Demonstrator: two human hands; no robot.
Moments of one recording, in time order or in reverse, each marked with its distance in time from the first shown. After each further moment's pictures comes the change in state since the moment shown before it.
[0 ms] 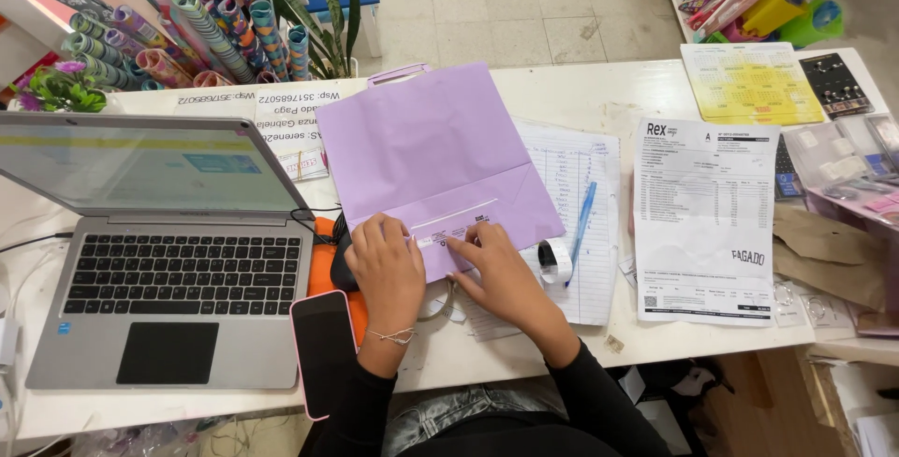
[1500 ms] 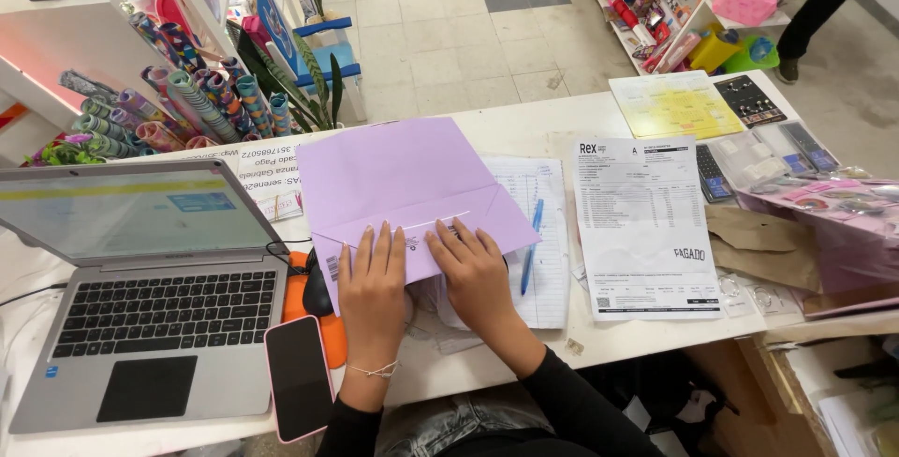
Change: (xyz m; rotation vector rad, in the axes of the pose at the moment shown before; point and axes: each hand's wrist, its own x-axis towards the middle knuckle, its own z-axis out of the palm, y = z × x) left_hand -0.012 0.041 -0.041 0.155 0.306 0.422; right_hand -0.012 0.019 0.014 -0.401 0.639 -0.164
